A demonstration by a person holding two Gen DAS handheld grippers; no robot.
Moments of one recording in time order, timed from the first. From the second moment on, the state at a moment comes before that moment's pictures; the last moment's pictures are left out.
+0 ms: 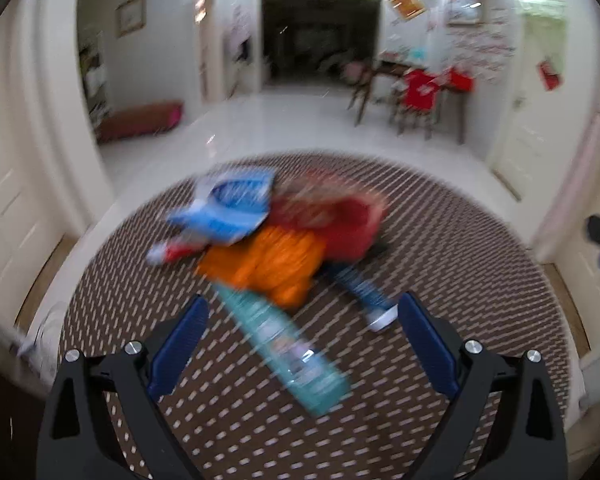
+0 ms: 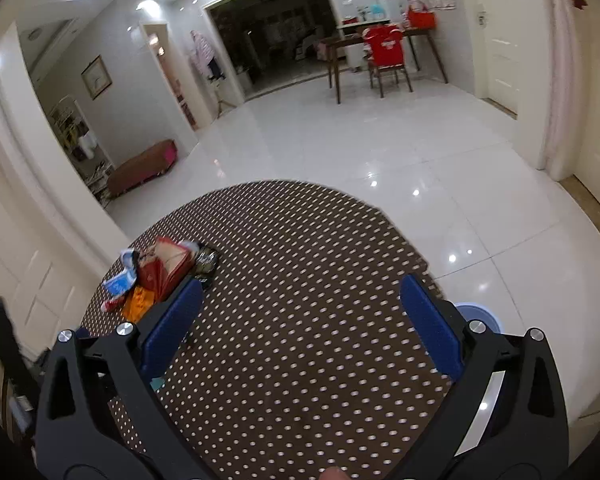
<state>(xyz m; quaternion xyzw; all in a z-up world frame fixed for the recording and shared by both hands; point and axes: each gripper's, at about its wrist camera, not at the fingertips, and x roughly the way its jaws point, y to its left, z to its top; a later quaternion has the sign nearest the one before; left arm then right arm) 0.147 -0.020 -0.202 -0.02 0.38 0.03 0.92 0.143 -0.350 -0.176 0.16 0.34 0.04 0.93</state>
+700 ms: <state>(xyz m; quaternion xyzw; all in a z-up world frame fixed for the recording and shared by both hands) 0.168 0.041 -0.240 -0.01 0.44 -0.05 0.90 0.194 -0.217 -0.237 0.03 0.43 0.19 0.88</state>
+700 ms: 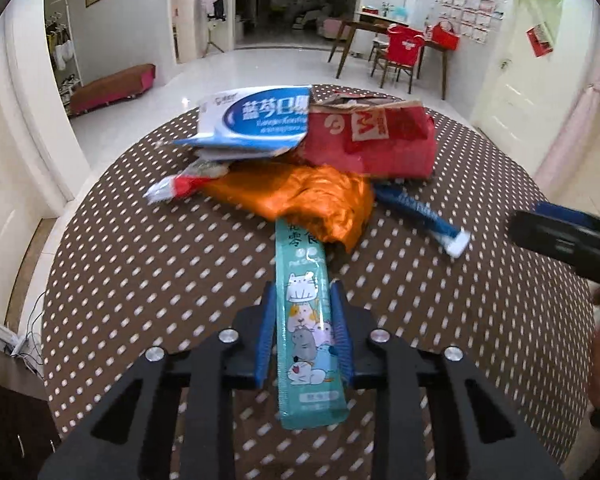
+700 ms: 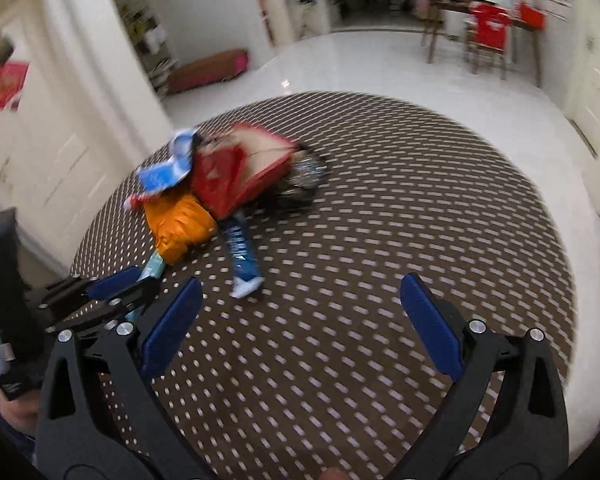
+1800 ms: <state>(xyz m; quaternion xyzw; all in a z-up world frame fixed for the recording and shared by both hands) 0.135 -0.050 -0.210 -0.01 0.41 -0.20 0.89 0.145 -0.311 -0.223 0.11 0.39 0.14 0.90</state>
